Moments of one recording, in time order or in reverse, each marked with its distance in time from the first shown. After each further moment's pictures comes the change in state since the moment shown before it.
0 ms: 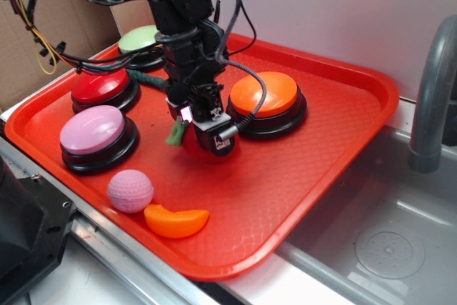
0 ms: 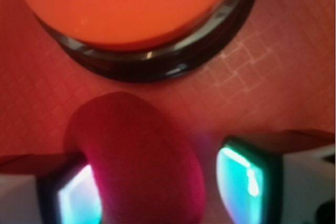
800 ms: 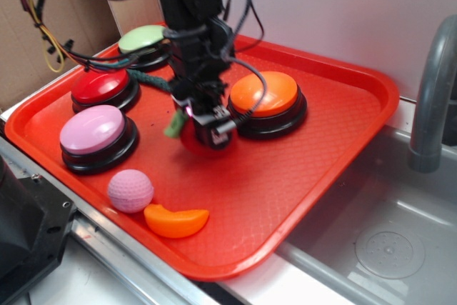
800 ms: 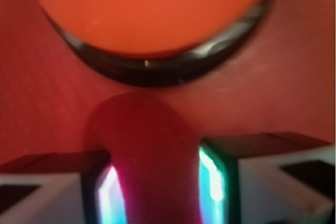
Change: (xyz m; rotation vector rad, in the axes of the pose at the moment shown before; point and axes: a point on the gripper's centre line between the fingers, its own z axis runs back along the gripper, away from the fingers) arm -0.005 0.016 0.019 0.036 0.047 0.035
